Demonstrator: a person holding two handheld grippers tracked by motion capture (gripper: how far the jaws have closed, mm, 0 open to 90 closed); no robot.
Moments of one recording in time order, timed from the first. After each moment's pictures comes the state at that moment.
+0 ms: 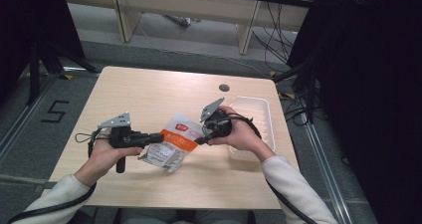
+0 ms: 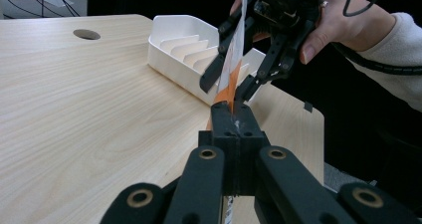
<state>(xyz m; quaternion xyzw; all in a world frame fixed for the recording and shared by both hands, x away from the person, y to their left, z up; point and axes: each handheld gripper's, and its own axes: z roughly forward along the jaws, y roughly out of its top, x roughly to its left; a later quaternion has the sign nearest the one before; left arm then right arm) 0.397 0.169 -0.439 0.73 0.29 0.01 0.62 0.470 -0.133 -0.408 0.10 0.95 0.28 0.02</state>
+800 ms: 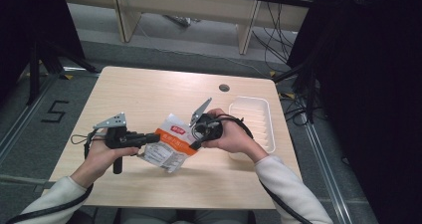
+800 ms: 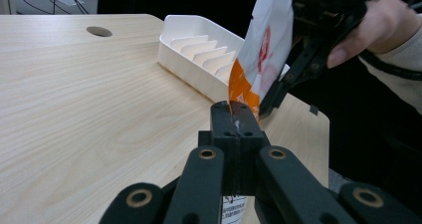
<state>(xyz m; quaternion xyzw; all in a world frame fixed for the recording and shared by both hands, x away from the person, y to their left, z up) 0.397 0.179 -0.445 0.72 0.31 0.01 0.62 0.451 -0.107 -0.391 0.11 0.97 0.22 -0.04</state>
